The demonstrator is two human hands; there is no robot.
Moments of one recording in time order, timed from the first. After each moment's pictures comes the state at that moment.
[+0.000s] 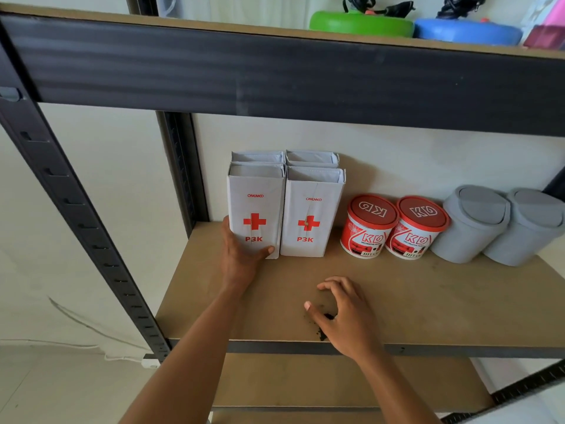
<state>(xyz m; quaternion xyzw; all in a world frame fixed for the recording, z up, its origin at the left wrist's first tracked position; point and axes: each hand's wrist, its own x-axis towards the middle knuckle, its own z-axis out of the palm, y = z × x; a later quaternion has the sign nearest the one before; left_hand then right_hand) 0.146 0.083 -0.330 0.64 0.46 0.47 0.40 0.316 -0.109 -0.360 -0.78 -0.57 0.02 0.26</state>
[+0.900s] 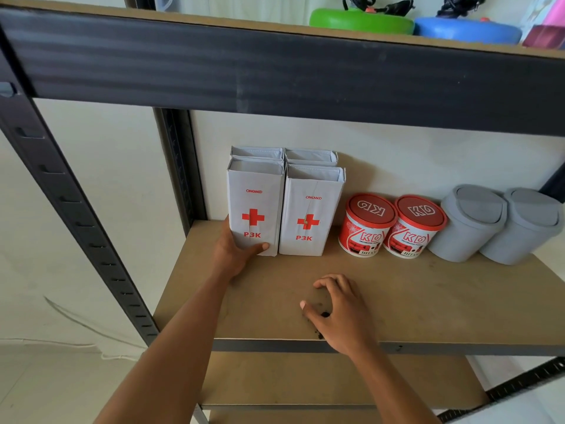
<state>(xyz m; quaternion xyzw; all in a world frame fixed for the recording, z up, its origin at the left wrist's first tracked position) 0.133 0.110 -0.330 0.66 0.47 0.36 0.46 0.311 -0.105 -0.358 -0.79 -0.57 0.03 0.24</state>
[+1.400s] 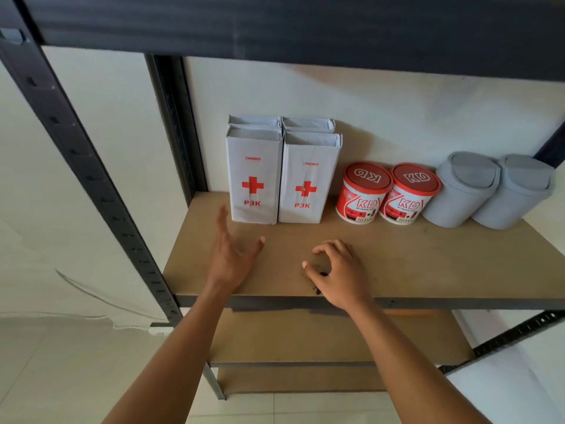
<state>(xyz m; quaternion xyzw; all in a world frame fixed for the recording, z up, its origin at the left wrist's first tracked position) 0.098 0.012 -0.332 0.70 0.50 0.38 0.34 0.309 -0.114 -0.351 -0.77 -0.58 0.02 0.27</state>
